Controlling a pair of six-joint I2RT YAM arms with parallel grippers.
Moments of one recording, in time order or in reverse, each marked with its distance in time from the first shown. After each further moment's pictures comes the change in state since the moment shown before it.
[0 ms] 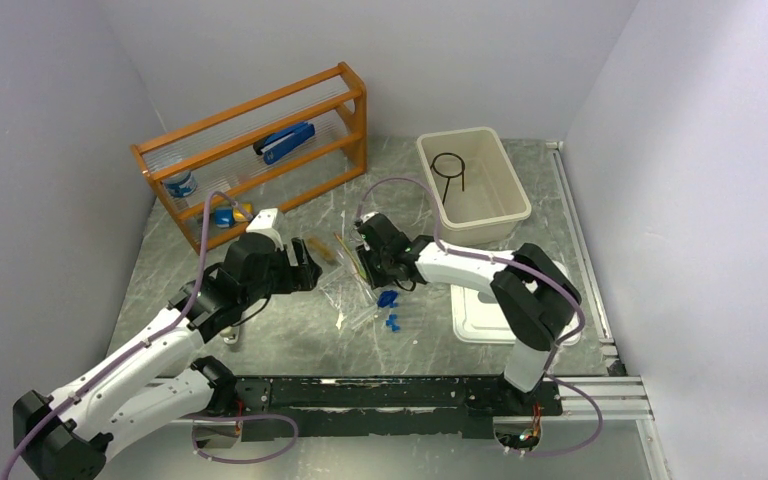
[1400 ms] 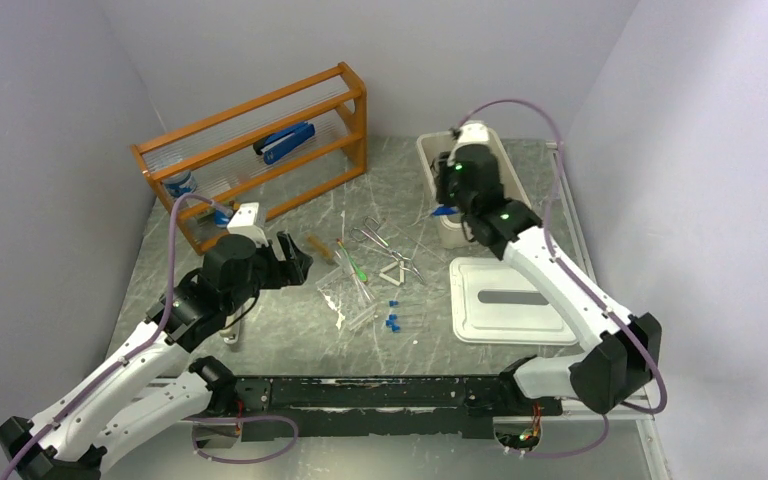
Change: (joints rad) left arm 0.000 -0.108 0.051 -0.037 -0.064 0.027; right arm -0.270 -0.419 0.159 -0.064 0.215 -0.093
